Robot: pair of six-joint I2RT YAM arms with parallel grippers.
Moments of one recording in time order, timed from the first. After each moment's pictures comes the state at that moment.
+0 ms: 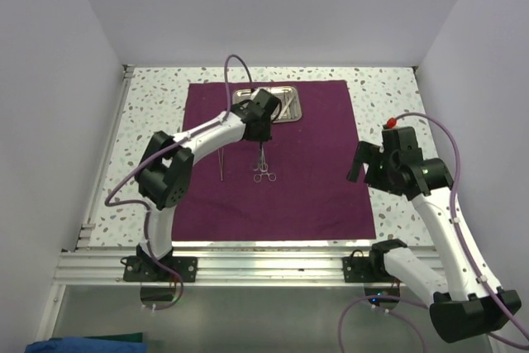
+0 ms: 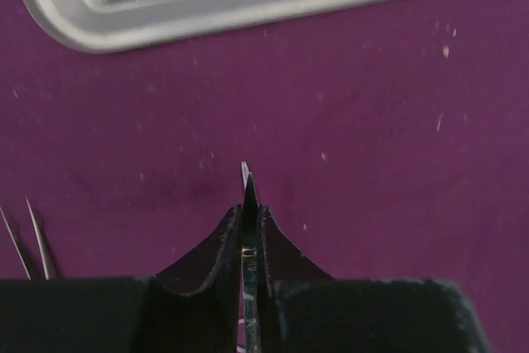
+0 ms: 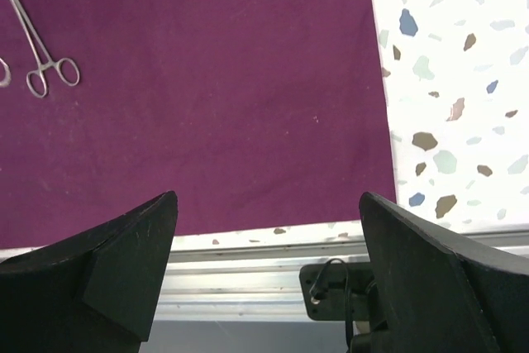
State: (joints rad) left arm -0.63 2.04 1.63 -0.56 -0.27 -0.53; right arm 0.21 0.93 1.02 -1.09 0.06 0.49
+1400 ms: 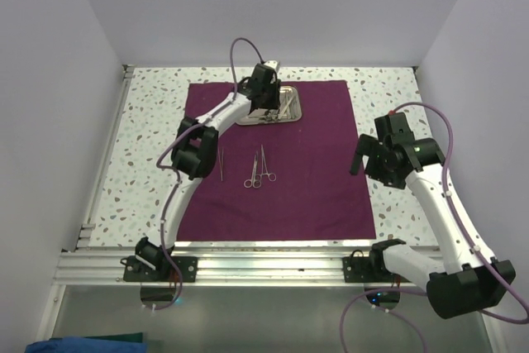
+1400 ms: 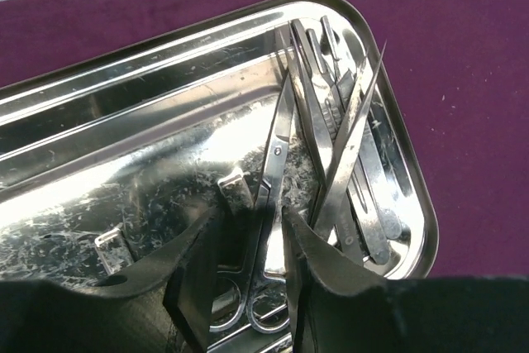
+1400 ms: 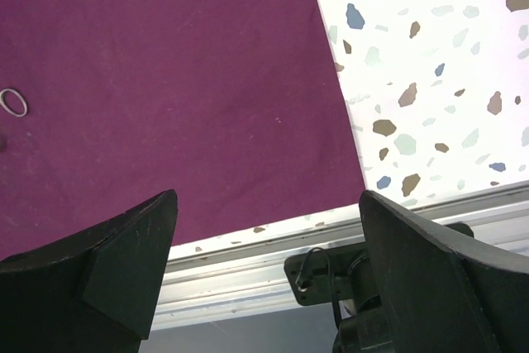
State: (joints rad) left arm -0.49 2.57 2.23 -0.36 0.00 -0.33; right arm 0.21 1.06 1.12 -1.18 0.16 0.53
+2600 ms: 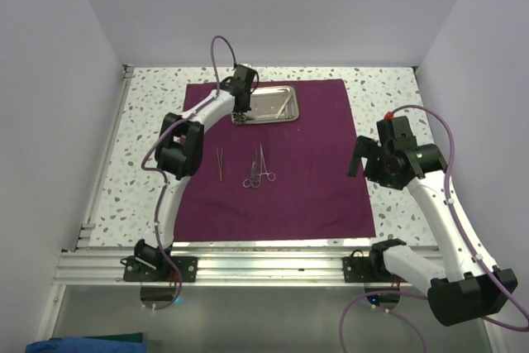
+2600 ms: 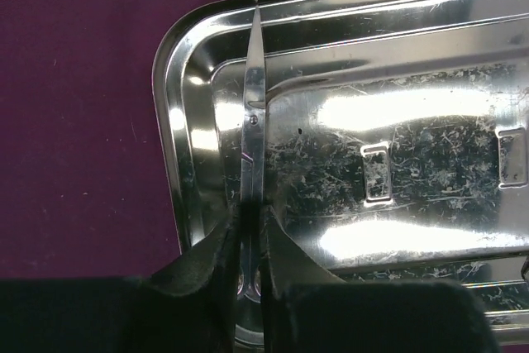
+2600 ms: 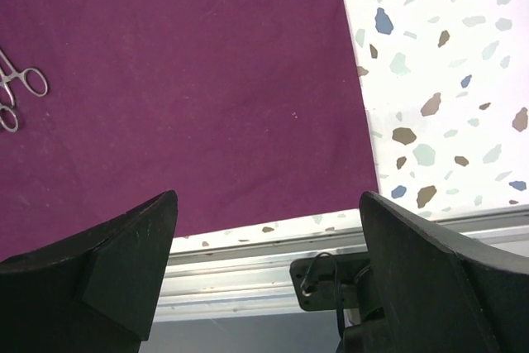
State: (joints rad) left arm -0.41 2.43 2.02 -0.50 -0.31 -0.27; right arm 0.21 1.03 1.09 -1.14 0.11 0.50
